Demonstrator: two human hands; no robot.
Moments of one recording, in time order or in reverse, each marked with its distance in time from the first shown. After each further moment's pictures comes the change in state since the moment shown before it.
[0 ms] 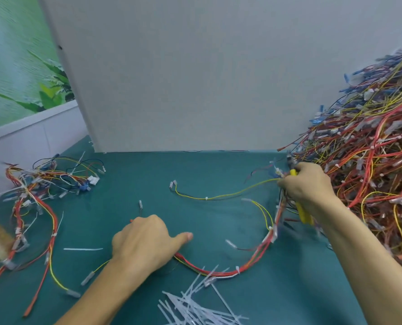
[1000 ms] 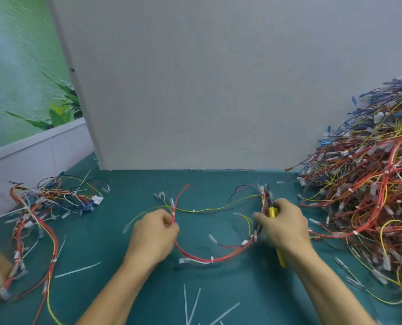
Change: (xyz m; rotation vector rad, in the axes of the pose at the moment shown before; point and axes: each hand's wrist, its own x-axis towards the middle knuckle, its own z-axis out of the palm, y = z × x) left_hand 0.053 0.000 0.003 -0.638 0.150 0.018; right_hand -0.033 -0.010 0.057 0.132 0.012 -0.060
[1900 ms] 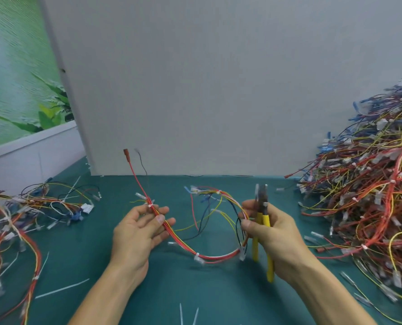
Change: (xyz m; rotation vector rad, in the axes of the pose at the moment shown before) left_hand 0.024 -0.016 0.010 -1.180 0.018 -0.090; right_hand -0.011 -0.017 0.007 0.903 -0.351 -0.014
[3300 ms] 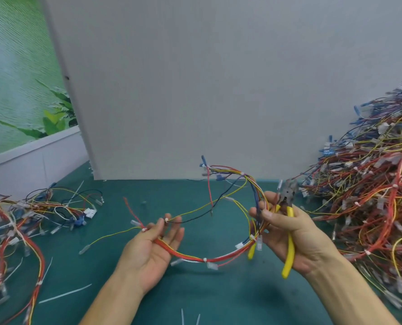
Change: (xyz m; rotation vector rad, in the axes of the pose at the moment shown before) left_hand -0.002 0.000 0.007 -0.605 -0.052 -0.459; right_hand 0.003 -0.032 -0.014 0.557 -0.166 0.170
